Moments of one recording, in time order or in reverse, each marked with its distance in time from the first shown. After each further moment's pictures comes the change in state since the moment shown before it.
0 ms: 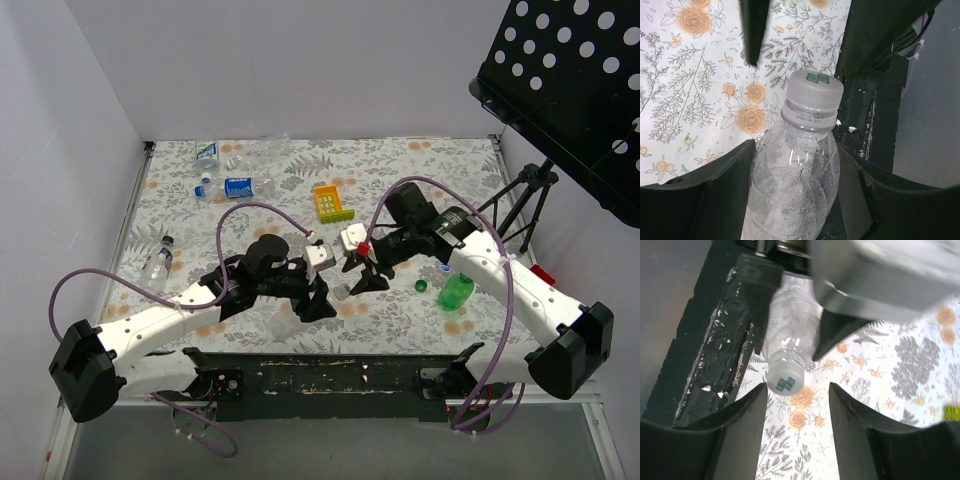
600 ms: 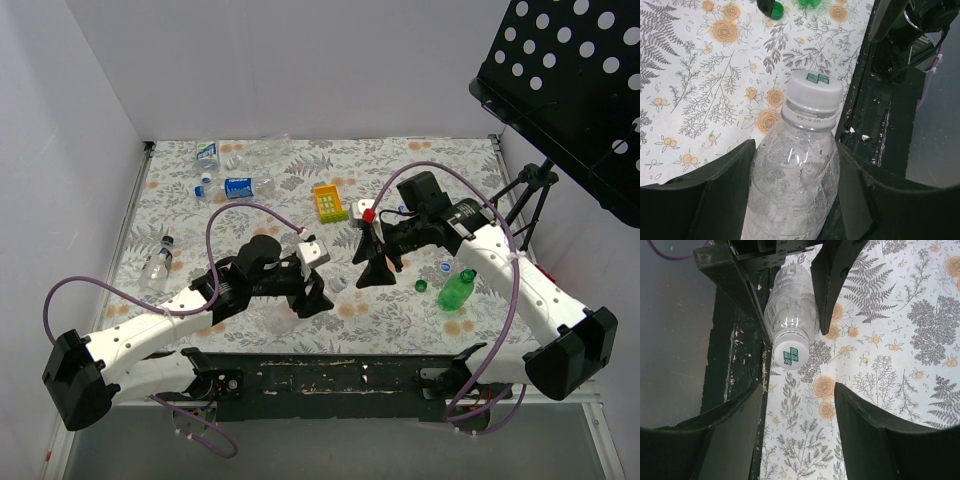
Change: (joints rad) left arm -0.001 -0.073 -0.004 -0.019 -0.101 -0.001; right arm -0.104 -0.018 0.038 -0.009 0.000 0.301
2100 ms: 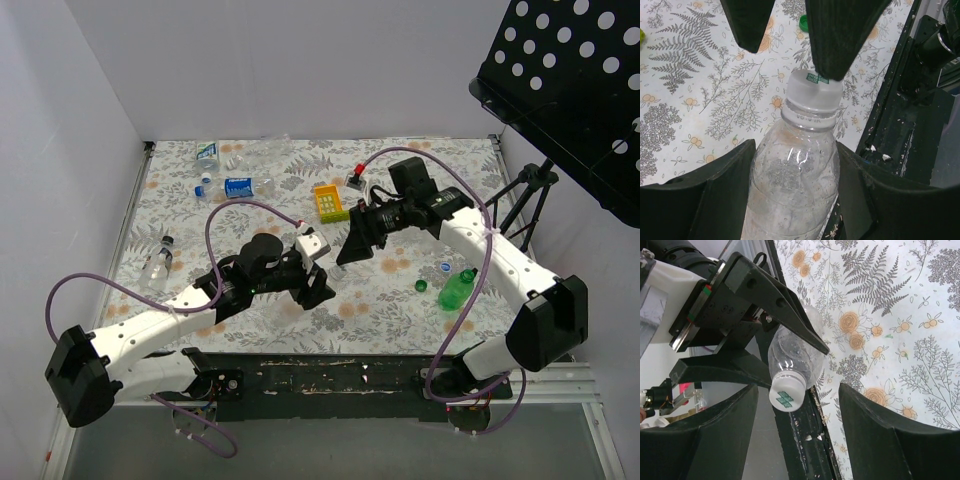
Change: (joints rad) left arm -0.001 0.023 0.000 0.066 -0.122 -0.027; right arm -0.078 0.156 0.017 0.260 -0.068 0.733
